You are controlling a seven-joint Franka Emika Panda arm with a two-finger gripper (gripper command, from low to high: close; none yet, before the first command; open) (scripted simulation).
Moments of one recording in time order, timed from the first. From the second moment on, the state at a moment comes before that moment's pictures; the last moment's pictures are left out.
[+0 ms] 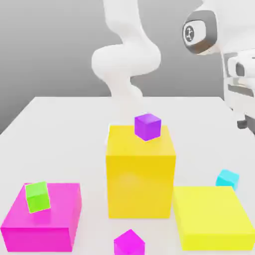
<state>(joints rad) 0.60 -0.17 0.00 -2.59 0.05 2.65 -0.38</state>
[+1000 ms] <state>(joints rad) 0.78 0.16 0.07 -2.70 -0.04 2.85 -0.81</state>
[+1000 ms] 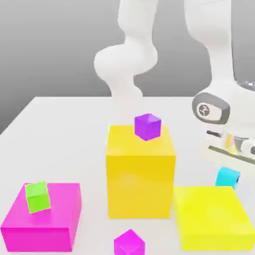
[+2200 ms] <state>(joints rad) 0.02 -0.12 -0.43 -2.46 -0.04 2.36 -0.24</state>
